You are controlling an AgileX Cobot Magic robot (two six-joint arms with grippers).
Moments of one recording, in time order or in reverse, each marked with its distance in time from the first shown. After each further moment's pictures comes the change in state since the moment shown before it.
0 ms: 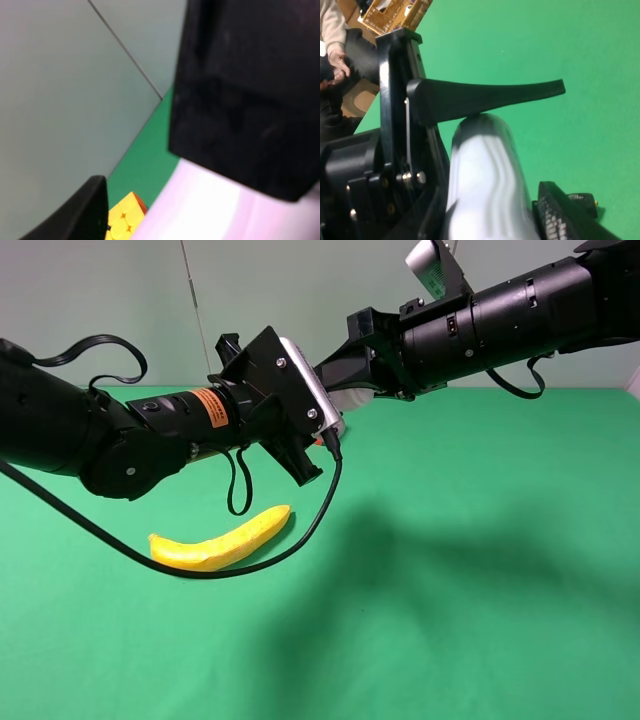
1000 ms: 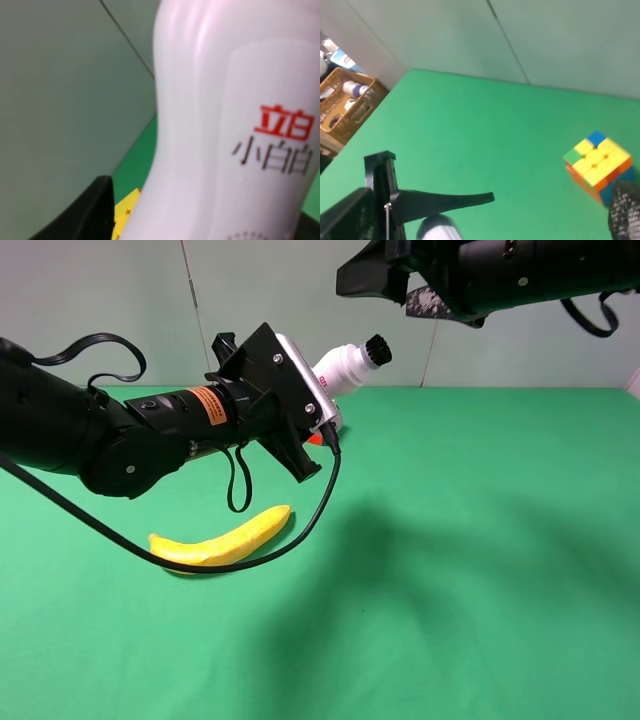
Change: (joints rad) left arm 0.000 0.000 0.000 -0.015 -0.002 -0.004; right arm 0.002 -0.192 -0.004 -0.101 -0.300 0.053
